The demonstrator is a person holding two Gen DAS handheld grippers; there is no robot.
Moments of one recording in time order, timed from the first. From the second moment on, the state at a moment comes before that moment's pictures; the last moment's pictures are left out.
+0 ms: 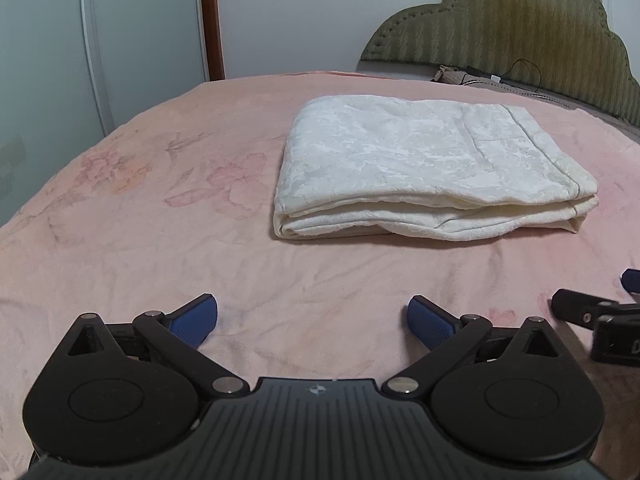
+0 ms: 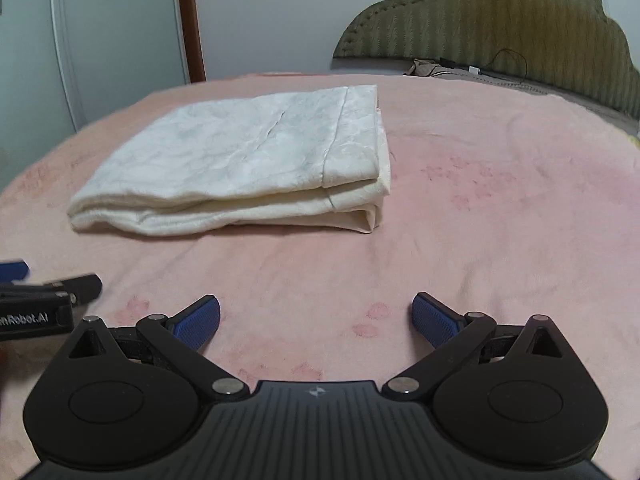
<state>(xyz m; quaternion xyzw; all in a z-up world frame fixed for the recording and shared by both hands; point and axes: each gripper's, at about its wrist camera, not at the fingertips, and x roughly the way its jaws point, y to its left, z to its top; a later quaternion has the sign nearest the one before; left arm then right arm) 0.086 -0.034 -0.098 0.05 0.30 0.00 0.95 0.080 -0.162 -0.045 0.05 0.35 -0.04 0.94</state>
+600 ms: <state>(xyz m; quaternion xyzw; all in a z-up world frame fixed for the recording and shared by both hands) 0.087 -0.033 -0.099 0.04 0.30 -0.01 0.95 0.079 -0.163 -0.046 0.05 0.35 -0.04 0.94</state>
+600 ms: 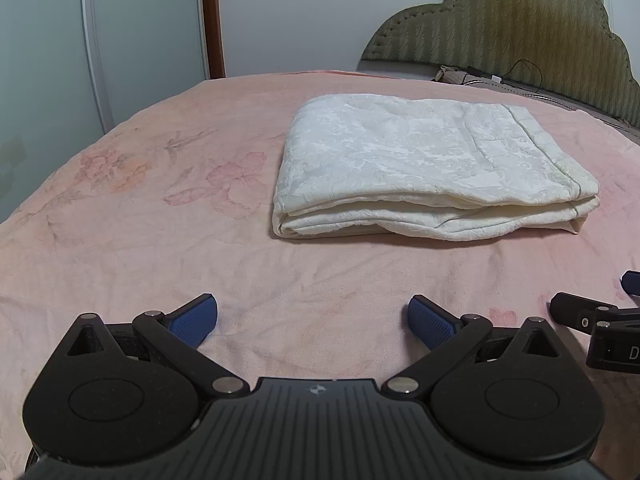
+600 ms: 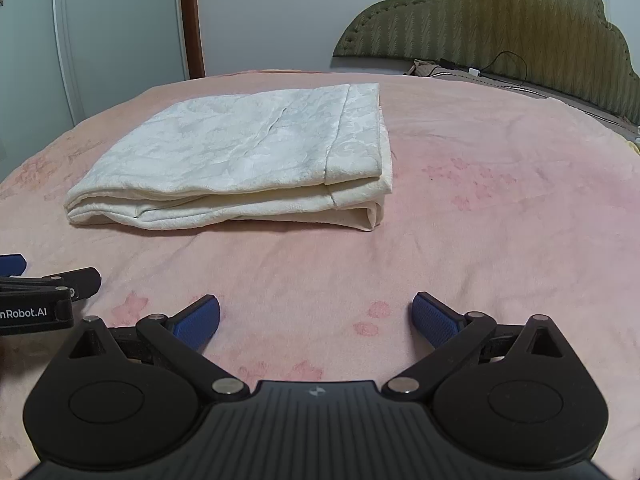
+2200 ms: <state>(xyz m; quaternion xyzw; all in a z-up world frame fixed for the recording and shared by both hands) 0.087 -0.032 -0.099 0.04 0.31 -0.01 0.95 0.079 -0.163 -0.045 0.05 0.35 -0.04 0.94</state>
